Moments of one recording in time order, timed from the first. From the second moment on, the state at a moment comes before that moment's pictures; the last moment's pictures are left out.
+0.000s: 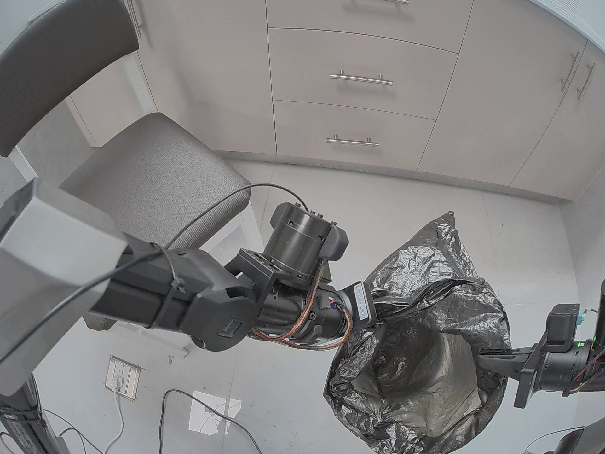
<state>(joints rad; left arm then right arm) -0.81 2.05 -1.24 -0.14 -0.26 -0.87 0.61 1.11 -0.33 -0.27 0.03 0.18</state>
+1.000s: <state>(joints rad) -0.75 2.24 -1.03 -0.52 -0.26 -0.84 0.62 1.63 -0.21 -0.78 0.00 0.10</state>
